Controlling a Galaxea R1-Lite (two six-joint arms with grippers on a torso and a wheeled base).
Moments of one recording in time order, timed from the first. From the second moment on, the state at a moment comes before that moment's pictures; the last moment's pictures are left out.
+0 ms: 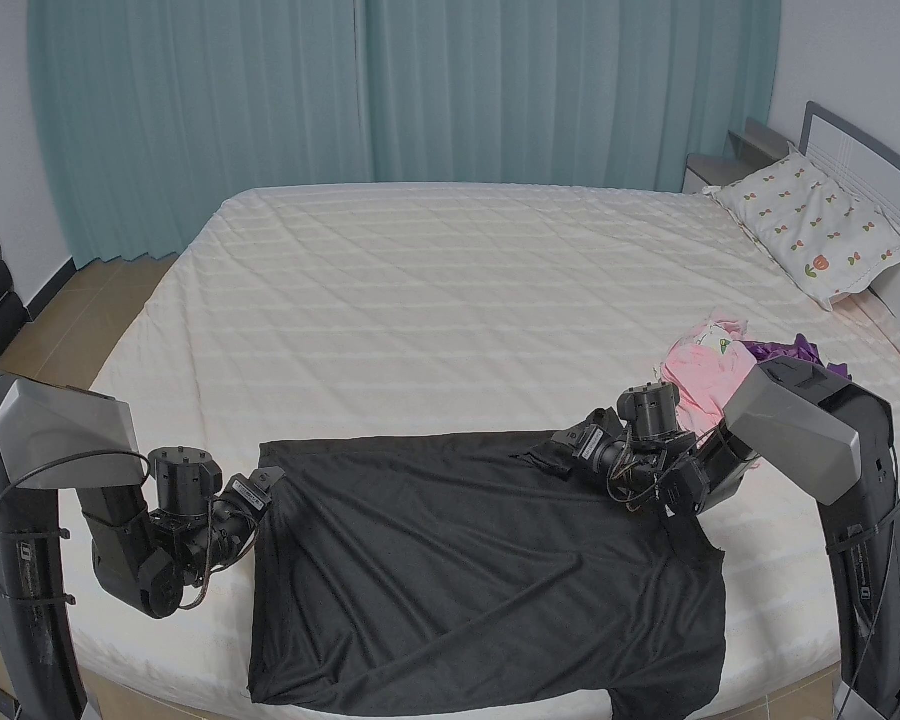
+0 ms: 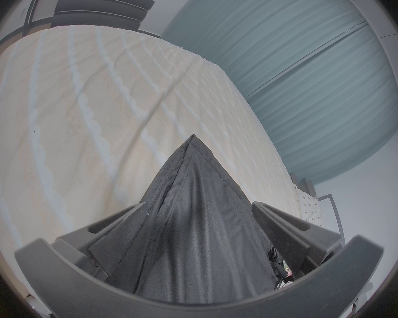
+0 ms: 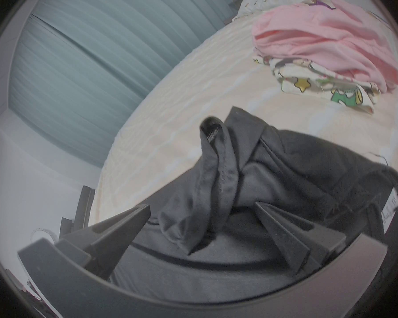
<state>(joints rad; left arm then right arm) -0.17 2.30 -0.45 -1.31 0.05 -1.02 0.33 2.56 -1.28 -0.68 0.02 0.82</state>
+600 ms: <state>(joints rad) -0.17 2.30 -0.43 -1.31 0.05 -1.02 0.34 2.69 -1.77 -0.67 -0.01 0.99</state>
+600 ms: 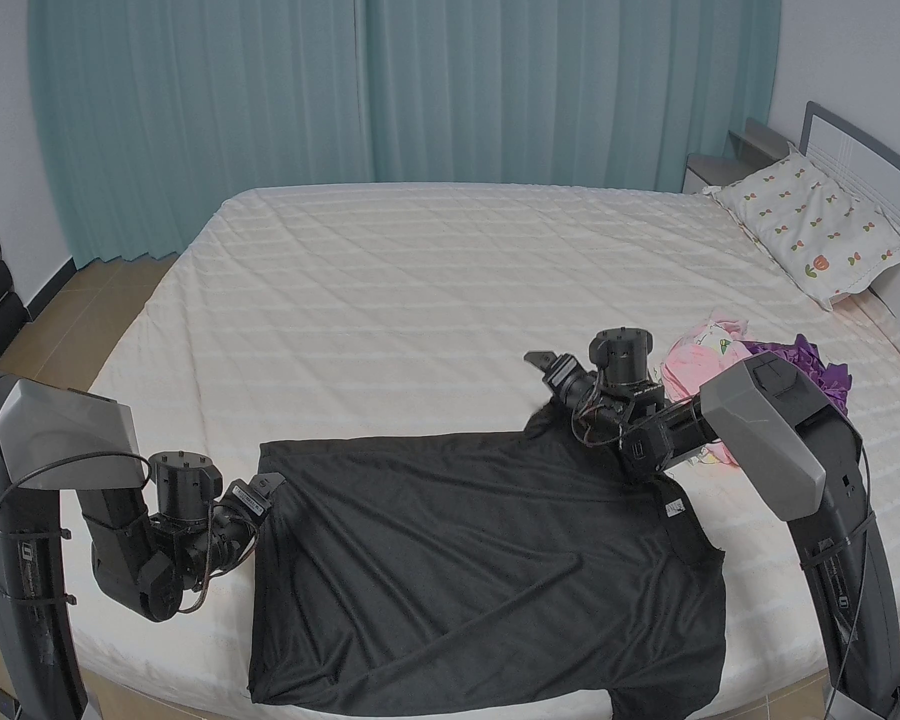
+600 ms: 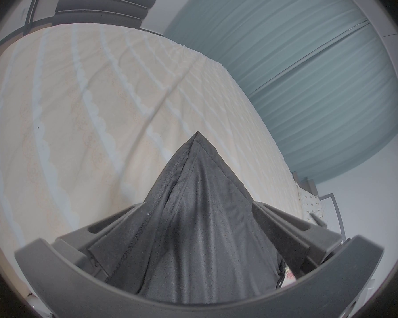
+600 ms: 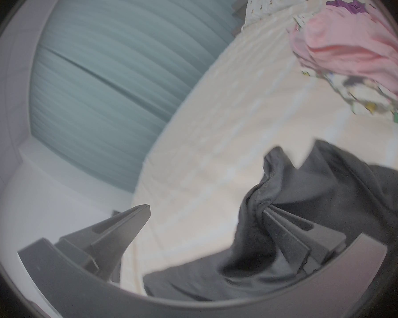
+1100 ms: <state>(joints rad) -0.17 2.30 -0.43 -1.31 0.05 -1.02 0.27 2.78 -1.83 -0.70 -0.06 0.80</state>
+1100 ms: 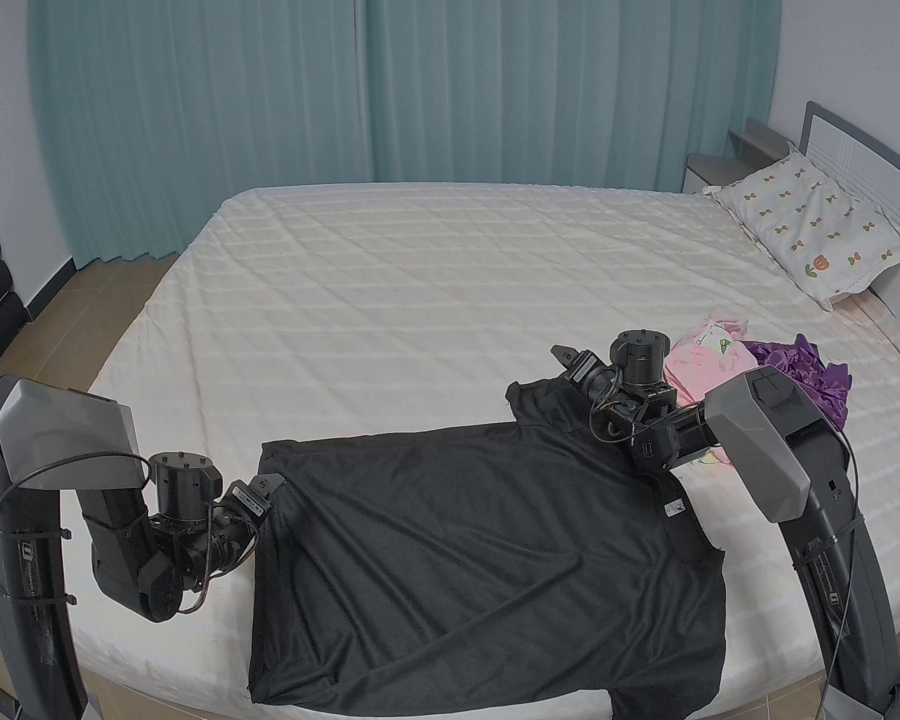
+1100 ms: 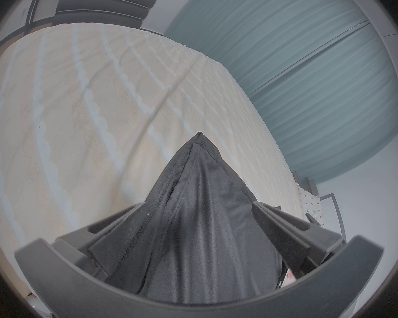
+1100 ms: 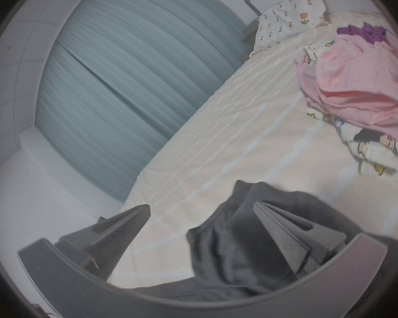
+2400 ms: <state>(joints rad) -0.09 2.55 -1.10 -0.99 0.05 -0.75 0.18 2.62 -1.37 -0.84 -0.02 0.68</state>
